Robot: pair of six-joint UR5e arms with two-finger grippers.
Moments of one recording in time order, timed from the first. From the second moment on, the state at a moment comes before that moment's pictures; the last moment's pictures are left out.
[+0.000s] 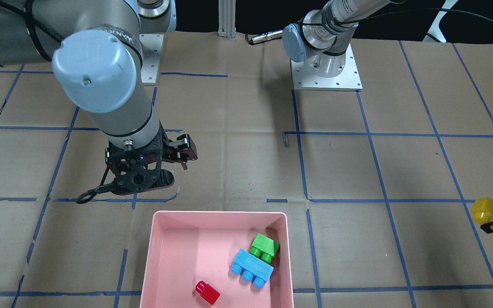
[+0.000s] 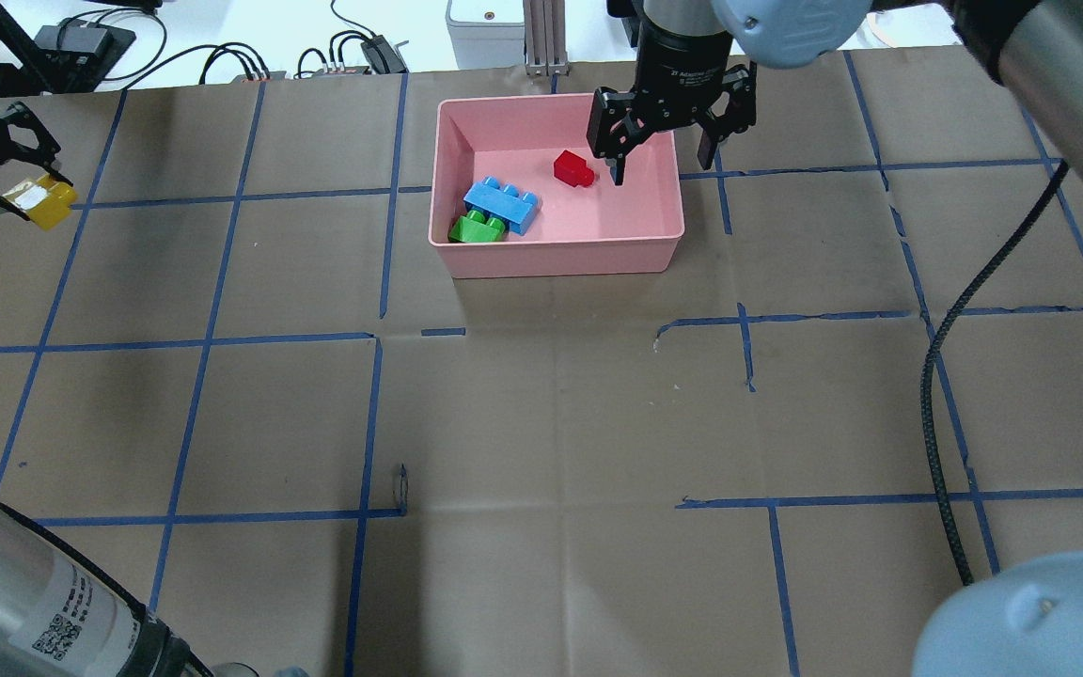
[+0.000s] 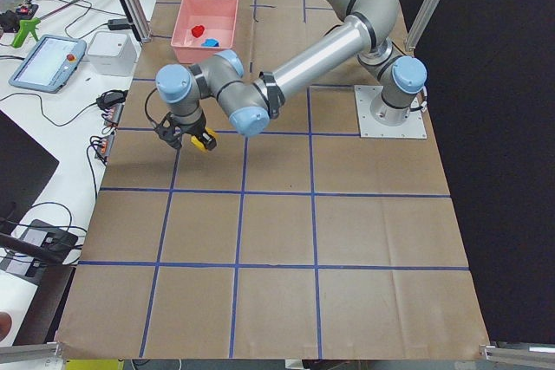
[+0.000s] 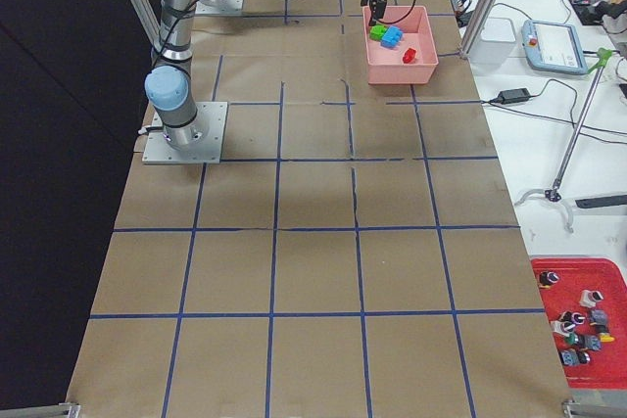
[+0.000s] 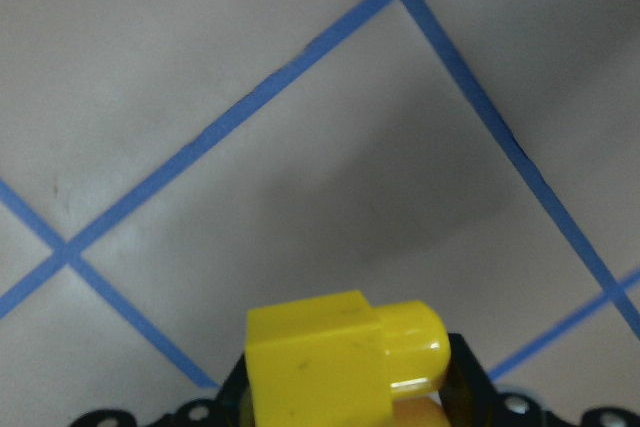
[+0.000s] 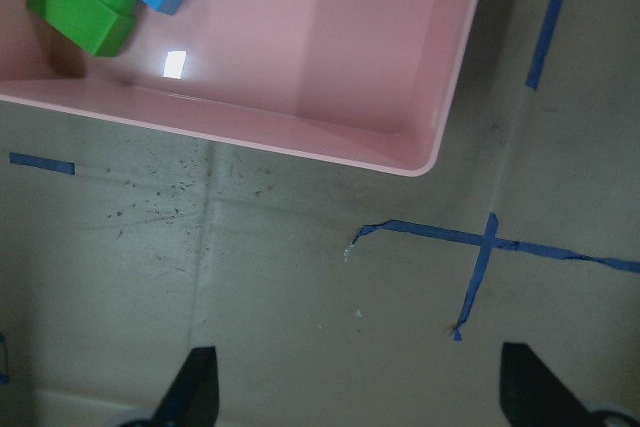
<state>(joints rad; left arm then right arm) -1.05 -2.11 -1.15 -1.53 1.48 -0.21 1.73 -1.21 1.24 -1.51 -1.52 0.01</state>
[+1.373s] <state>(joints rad) -1.67 -2.34 -0.86 -1.58 1.37 -0.15 1.56 -1.63 1.69 -1.55 -1.51 0.04</state>
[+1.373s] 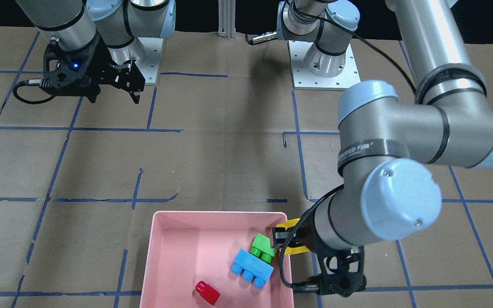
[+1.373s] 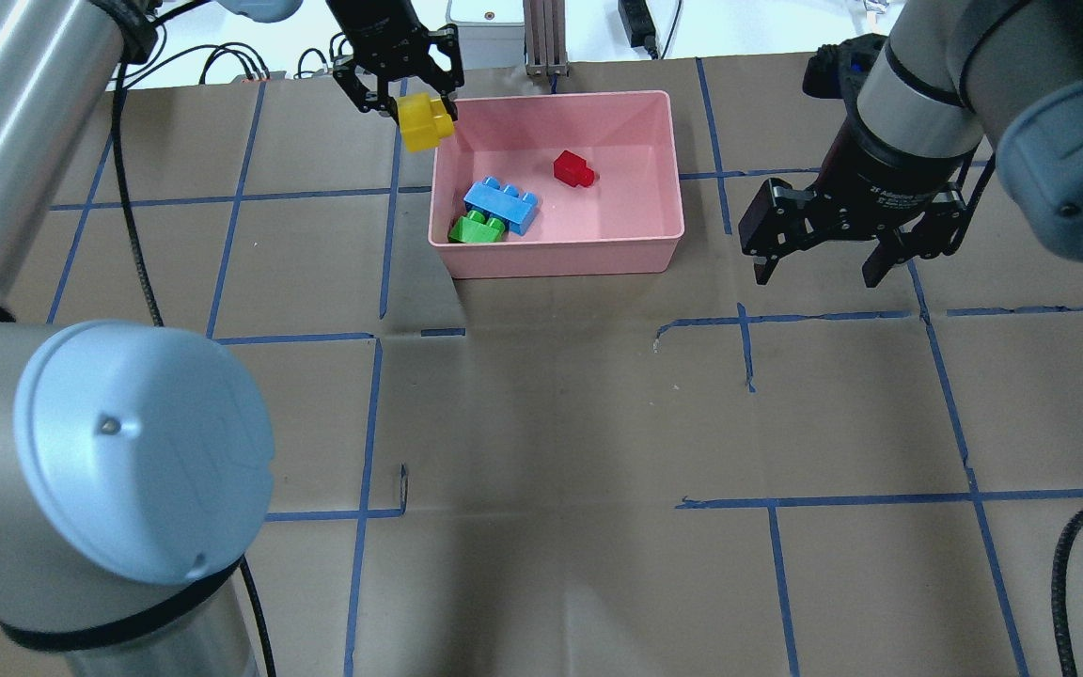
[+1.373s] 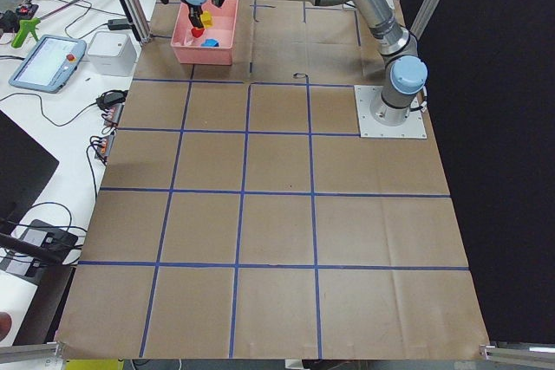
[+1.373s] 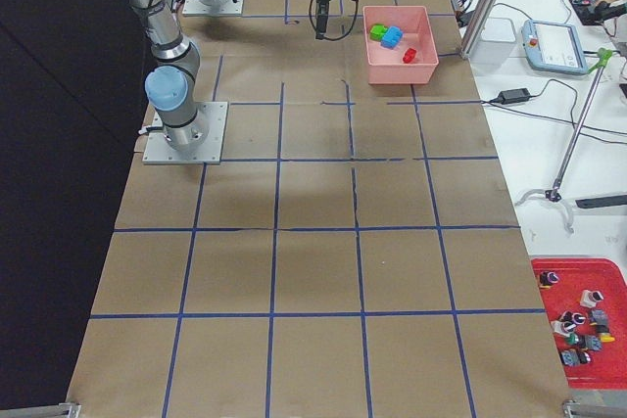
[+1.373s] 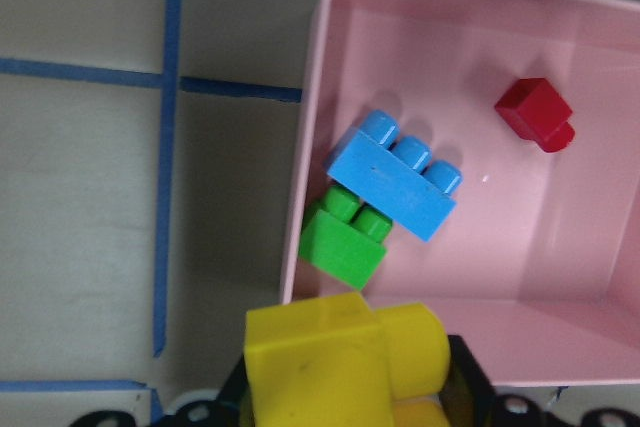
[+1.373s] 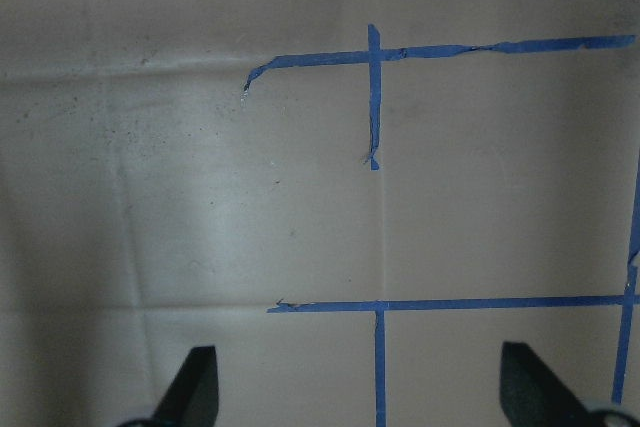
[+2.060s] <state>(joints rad) -1.72 -2.46 -0.84 -1.47 1.37 -0.15 1.56 -1.63 1.70 -1.56 -1.50 0.04</state>
